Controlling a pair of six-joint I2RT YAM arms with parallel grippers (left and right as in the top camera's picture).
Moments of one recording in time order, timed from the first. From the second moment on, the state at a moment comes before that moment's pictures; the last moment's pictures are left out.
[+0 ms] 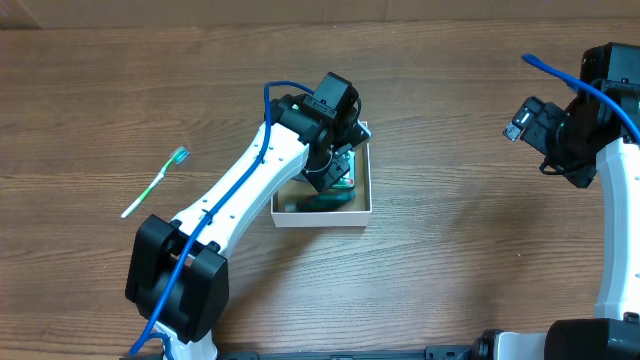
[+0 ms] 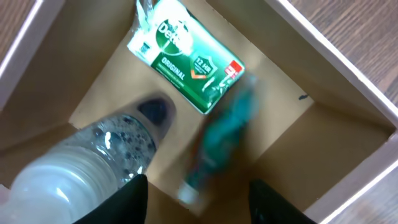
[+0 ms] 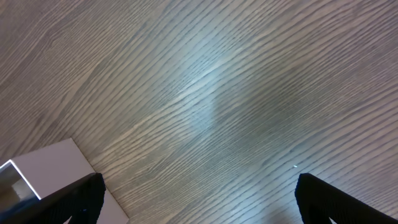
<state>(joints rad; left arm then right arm) -0.57 1.90 1.63 -1.08 0.03 0.29 -0.19 1.54 1.62 -1.32 -0.02 0.45</state>
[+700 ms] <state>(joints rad) -0.23 1.63 1.88 -1.37 -0.11 -0.04 -0.19 1.54 1.62 -1.32 -0.02 0.45</state>
